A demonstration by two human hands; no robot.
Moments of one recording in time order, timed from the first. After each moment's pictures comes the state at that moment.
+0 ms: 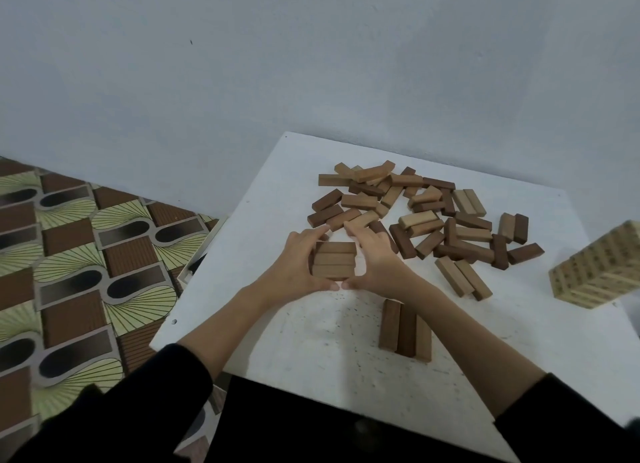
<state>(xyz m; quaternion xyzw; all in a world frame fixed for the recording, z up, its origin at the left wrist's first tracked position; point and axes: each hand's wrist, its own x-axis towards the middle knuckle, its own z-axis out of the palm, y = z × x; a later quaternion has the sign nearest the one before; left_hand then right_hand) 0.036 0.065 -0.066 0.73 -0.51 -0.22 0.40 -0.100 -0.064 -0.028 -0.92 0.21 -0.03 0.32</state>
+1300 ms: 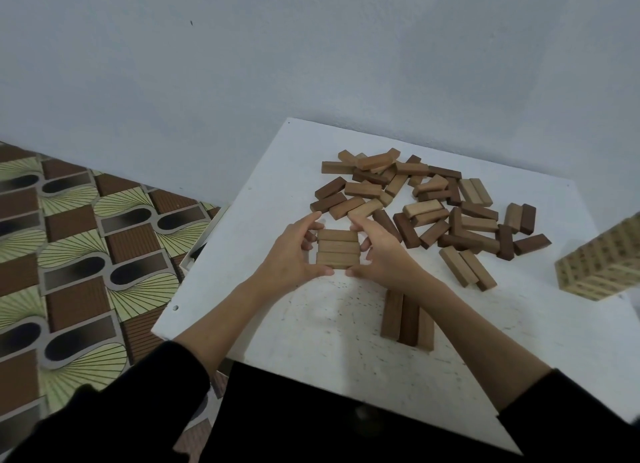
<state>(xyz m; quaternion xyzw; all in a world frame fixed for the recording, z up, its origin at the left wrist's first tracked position) 0.033 0.073 -0.069 0.73 -0.42 -0.24 0.48 -0.102 -0.070 -0.039 -0.91 0.21 -0.03 0.37</state>
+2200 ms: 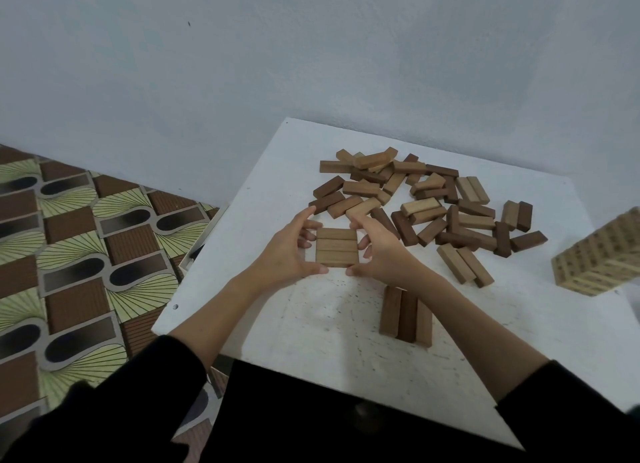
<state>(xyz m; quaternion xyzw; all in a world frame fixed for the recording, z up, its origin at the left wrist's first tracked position) 0.043 0.074 -0.065 0.73 -0.42 -0.28 0.46 -0.102 -0.073 -0.037 -0.90 0.21 -0.02 0.37</state>
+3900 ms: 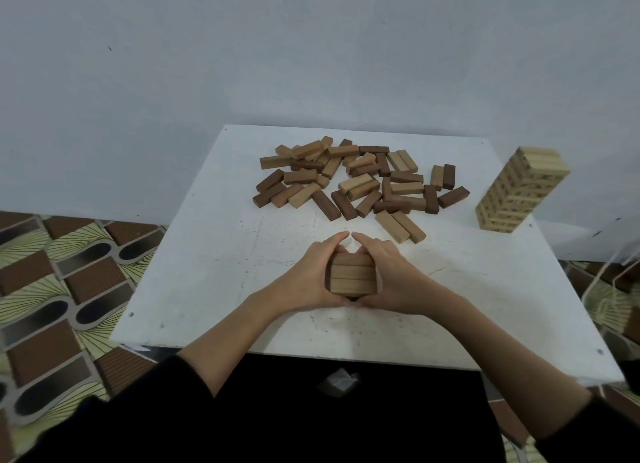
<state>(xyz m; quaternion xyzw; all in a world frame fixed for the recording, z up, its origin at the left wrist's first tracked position) -0.071 0.053 -0.045 0.68 -0.59 -0.31 0.30 -0.231 -0.046 -0.023 -0.93 0.24 -0.02 0.28</state>
